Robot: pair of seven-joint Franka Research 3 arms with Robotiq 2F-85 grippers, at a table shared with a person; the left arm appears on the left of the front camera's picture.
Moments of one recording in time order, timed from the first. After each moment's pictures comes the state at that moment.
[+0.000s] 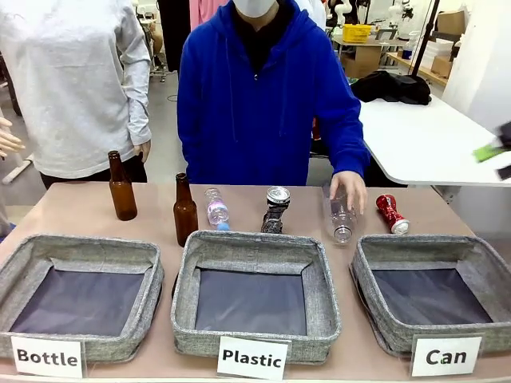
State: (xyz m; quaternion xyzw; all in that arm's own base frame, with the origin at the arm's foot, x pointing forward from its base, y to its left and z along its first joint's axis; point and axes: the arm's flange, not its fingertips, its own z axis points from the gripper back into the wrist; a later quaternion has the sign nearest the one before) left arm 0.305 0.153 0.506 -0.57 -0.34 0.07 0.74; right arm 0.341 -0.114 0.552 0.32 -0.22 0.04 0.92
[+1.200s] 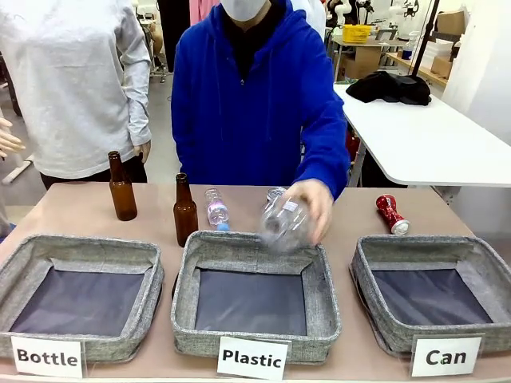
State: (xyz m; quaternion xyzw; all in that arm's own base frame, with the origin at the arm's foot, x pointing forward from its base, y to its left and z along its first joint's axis) left arm 0.305 0.153 0.506 -0.57 -0.34 0.07 0.74; right arm 0.237 -0.306 0.436 0.47 -0.31 -0.13 0.82
